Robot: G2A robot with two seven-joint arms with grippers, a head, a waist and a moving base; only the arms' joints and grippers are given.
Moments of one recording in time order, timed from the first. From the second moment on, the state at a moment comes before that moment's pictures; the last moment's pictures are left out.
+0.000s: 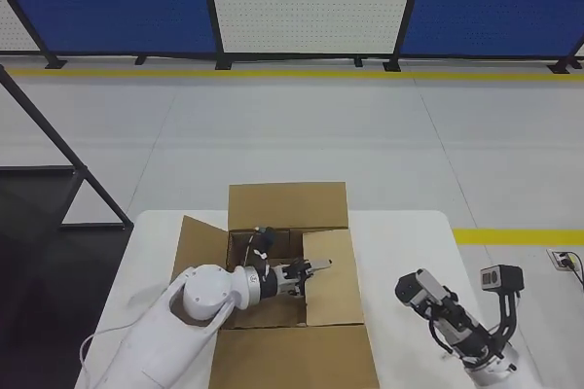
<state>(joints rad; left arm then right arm) 0.59 -1.18 -0.82 -1.30 -0.34 0.12 -0.73 -1.45 -1.41 1.72 -2.08 0.10 -0.09 0.71</state>
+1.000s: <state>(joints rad) 0.59 -1.23 -0.85 -1.46 -0.44 0.09 -0.65 -1.42 -1.36 1.51 -2.12 -0.11 -0.12 0.92</state>
